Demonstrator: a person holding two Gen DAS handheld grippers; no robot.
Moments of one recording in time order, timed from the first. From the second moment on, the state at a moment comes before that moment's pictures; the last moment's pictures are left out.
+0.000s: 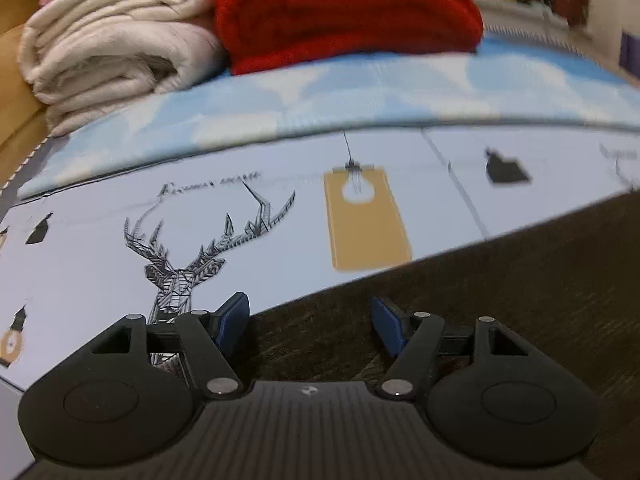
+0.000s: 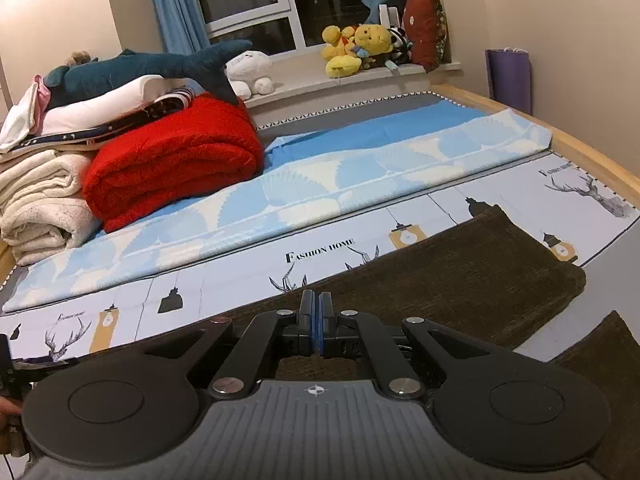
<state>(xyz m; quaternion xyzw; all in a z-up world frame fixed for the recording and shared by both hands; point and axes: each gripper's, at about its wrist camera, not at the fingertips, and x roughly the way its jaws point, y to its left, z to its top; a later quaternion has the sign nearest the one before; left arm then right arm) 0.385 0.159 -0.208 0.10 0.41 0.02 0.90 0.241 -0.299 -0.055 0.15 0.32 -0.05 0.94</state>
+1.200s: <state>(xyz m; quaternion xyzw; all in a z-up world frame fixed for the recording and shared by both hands) 0.126 0.233 -0.110 -0.20 0.52 0.02 0.83 0.209 -0.387 -0.073 0.25 0.33 -0.13 0.90</state>
